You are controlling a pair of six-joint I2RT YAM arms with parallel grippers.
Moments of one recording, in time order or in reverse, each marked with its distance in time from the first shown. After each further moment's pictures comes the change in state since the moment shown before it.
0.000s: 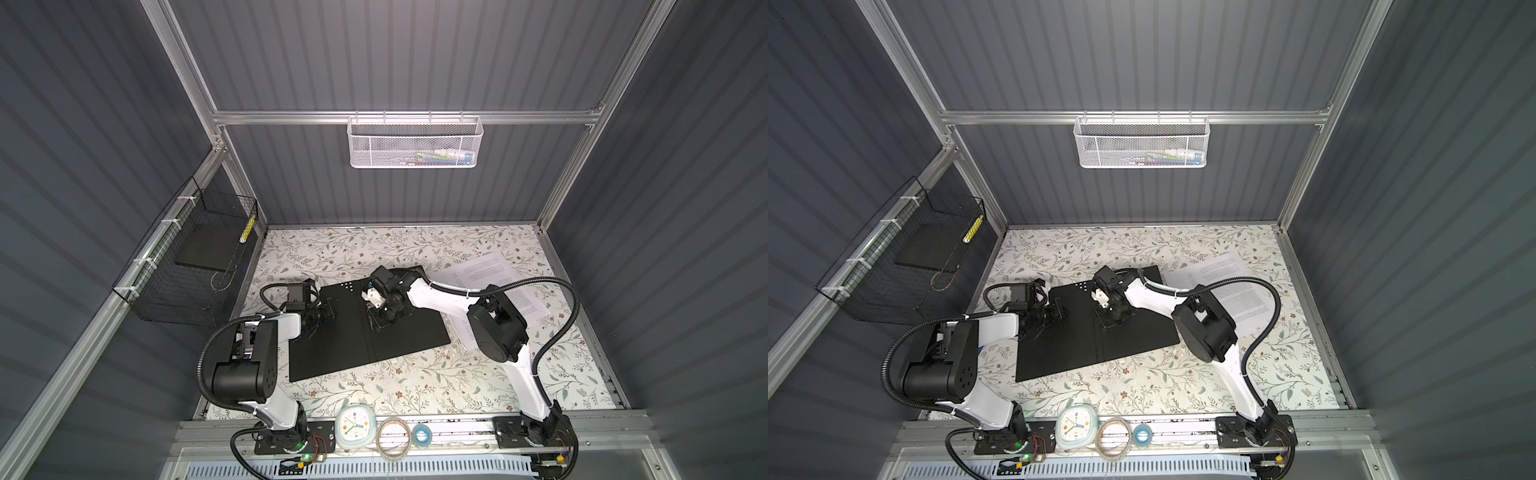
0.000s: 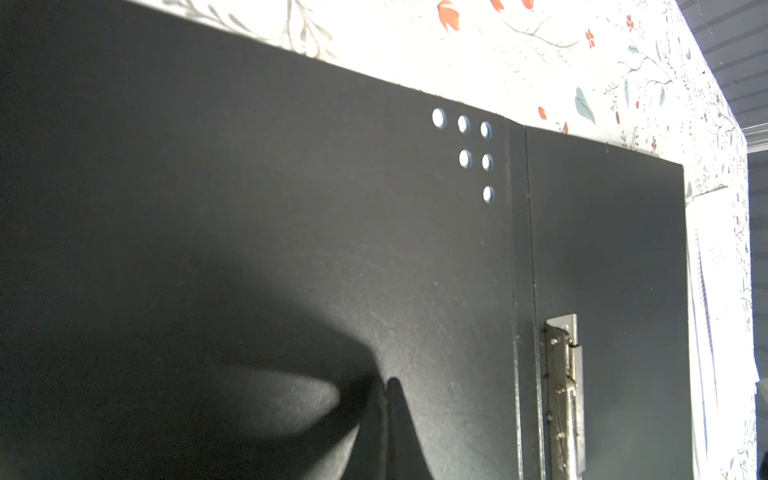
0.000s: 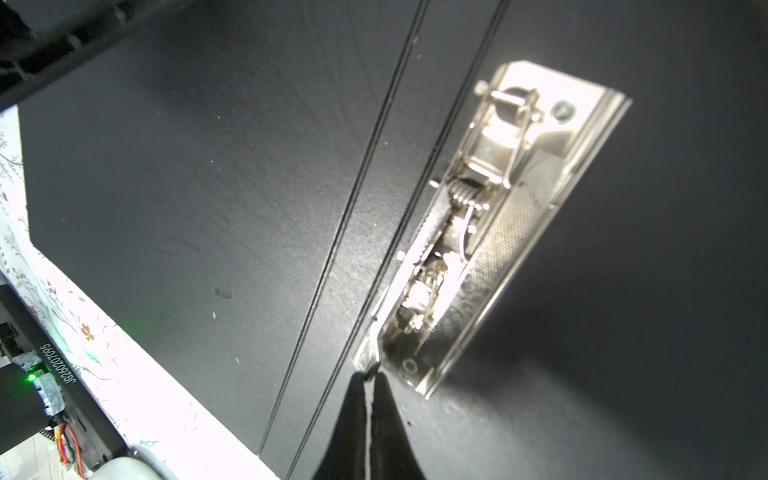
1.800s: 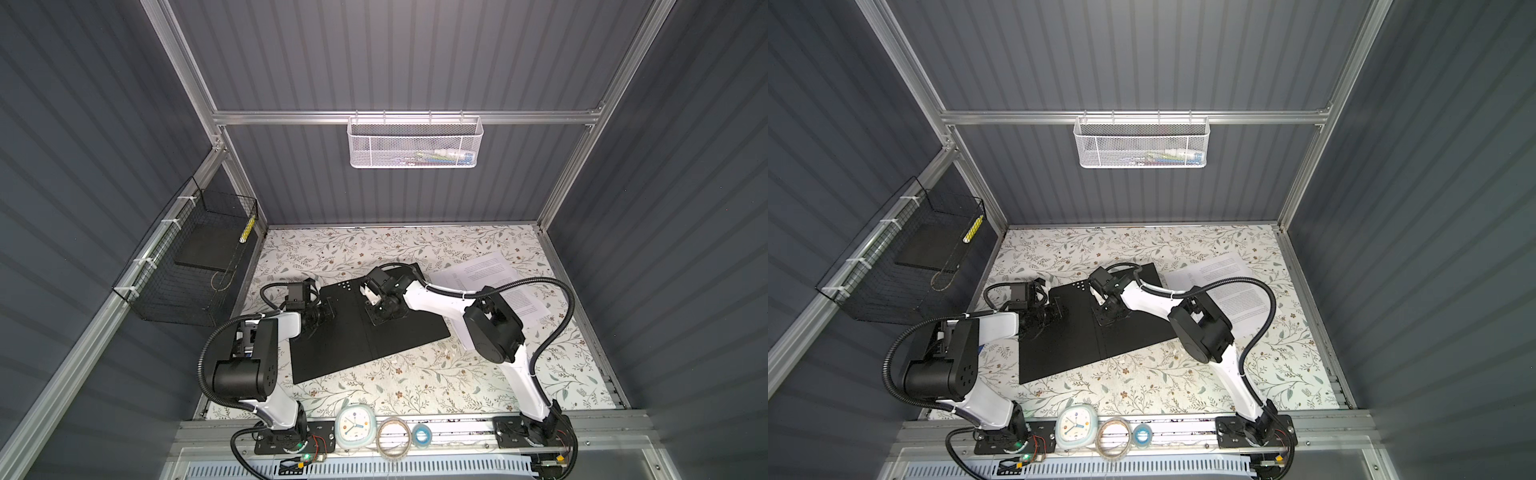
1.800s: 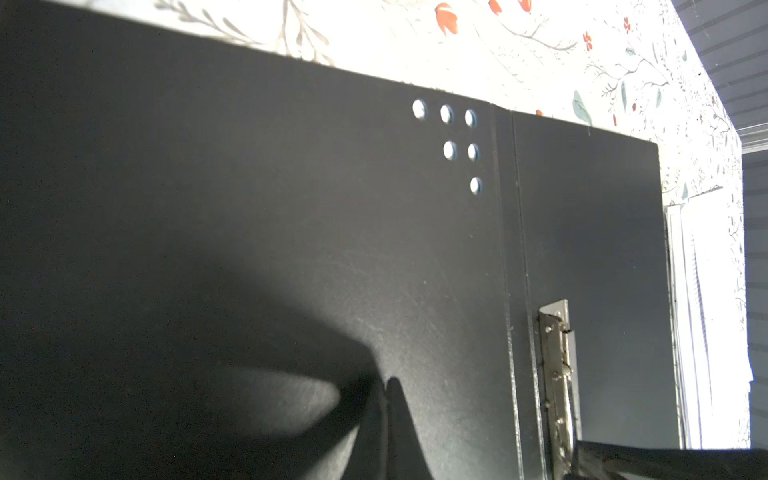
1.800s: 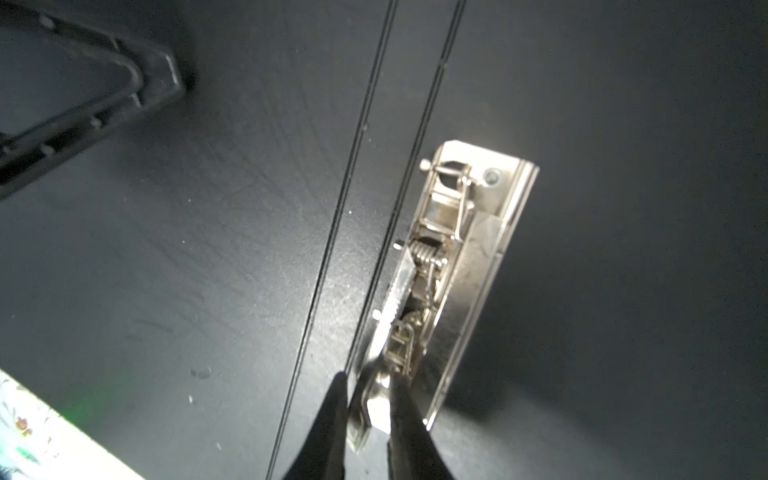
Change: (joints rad) left arm 0.004 0.011 0.010 0.000 0.010 0.000; right arm 0.020 0.019 0.017 0.089 0.159 0.048
